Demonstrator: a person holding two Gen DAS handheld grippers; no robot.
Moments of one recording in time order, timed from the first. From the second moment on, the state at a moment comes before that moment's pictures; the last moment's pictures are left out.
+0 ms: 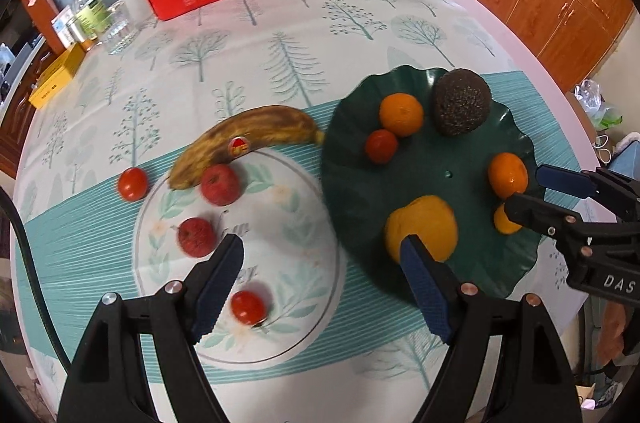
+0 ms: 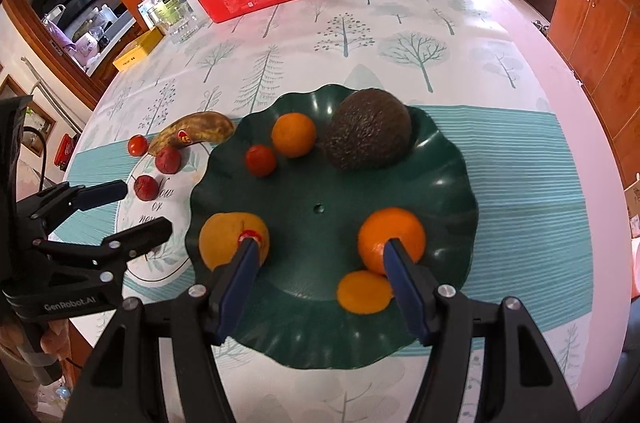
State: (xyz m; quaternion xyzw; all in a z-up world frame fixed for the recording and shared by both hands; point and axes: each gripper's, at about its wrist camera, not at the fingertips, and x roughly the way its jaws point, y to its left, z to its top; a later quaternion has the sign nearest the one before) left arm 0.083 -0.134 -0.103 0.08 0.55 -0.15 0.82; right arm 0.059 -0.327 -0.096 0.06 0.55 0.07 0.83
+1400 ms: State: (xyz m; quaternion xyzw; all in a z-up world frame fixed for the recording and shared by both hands) left arm 0.197 0.049 -0.161 0.09 0.58 -0.17 0.80; right arm 0.119 -0.097 -0.146 0.02 0.57 0.07 0.82
